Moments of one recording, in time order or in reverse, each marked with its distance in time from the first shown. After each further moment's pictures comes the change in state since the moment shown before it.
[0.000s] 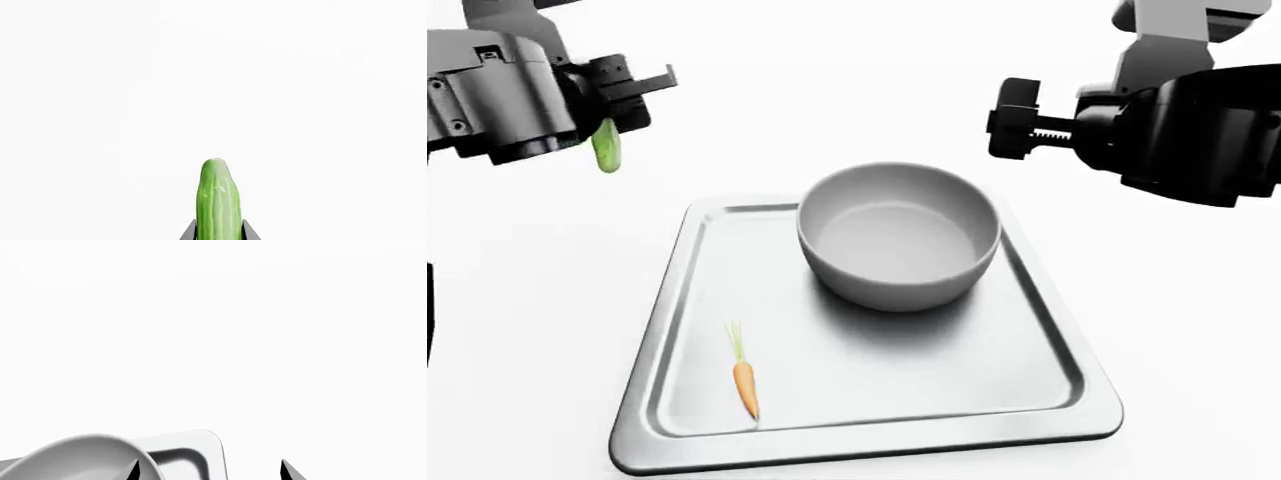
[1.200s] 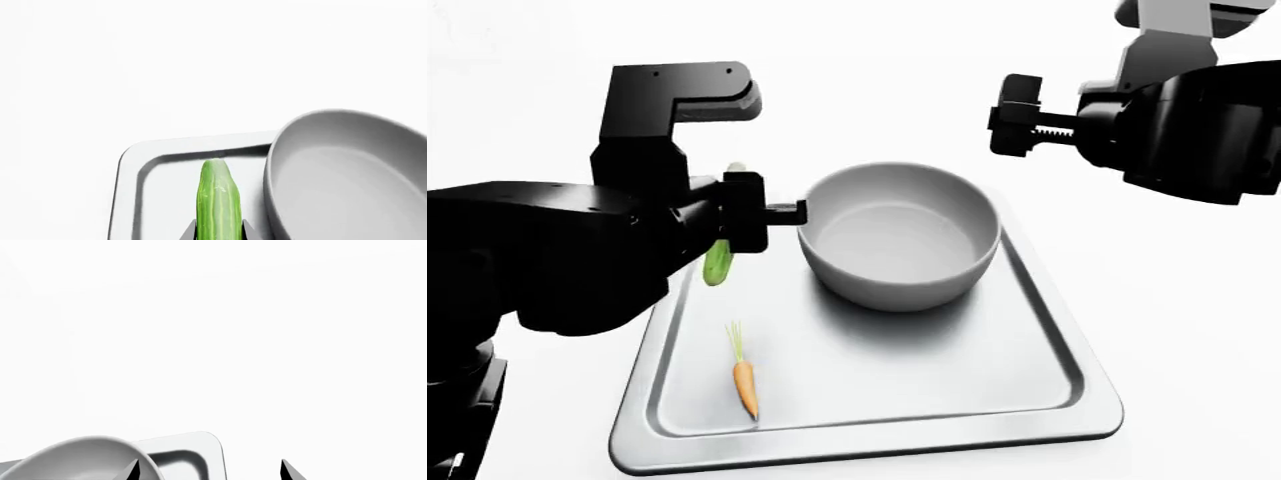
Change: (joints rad) left arm 0.292 0.015 -0.003 0.598 -0.526 -0.018 -0.379; right arm -0.012 0.008 0.041 0.001 -0.017 0.022 0.016
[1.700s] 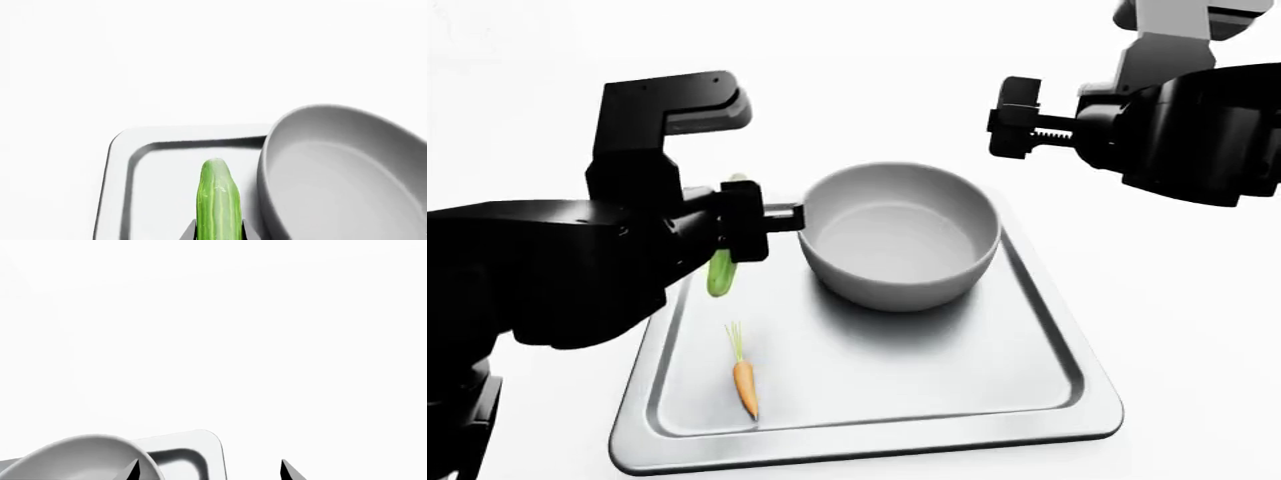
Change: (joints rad) left arm 0.051 -0.022 -0.014 0.036 -0.023 0.064 0.018; right arm -0.011 0.002 0.014 0.000 -0.005 0.007 0.006
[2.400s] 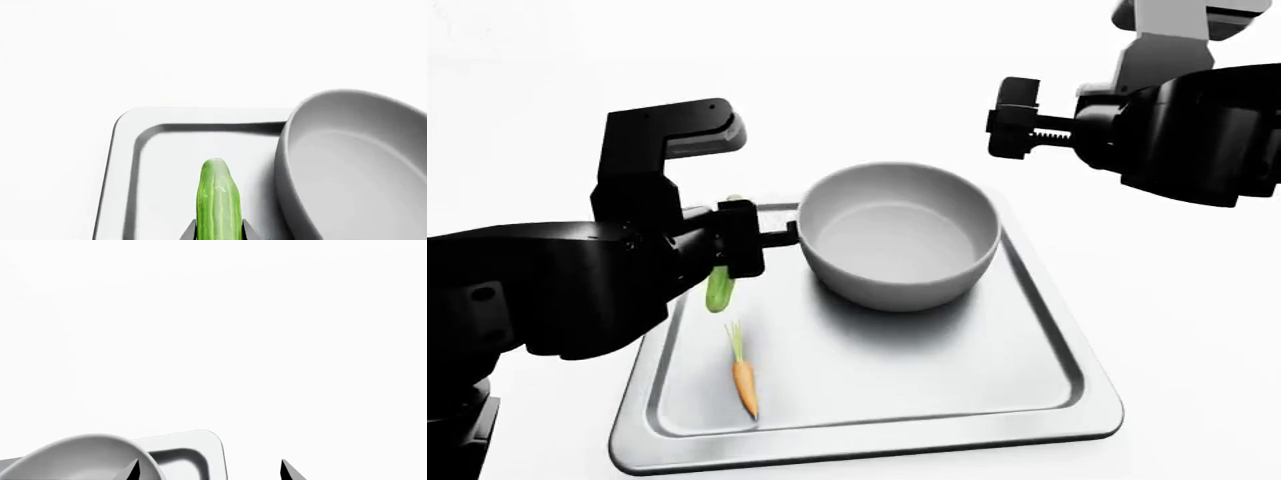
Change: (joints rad) left arm 0.057 -0.026 0.015 -0.006 0.035 0.036 0.047; right arm -0.012 0.001 0.021 0.001 -0.010 0.011 0.006
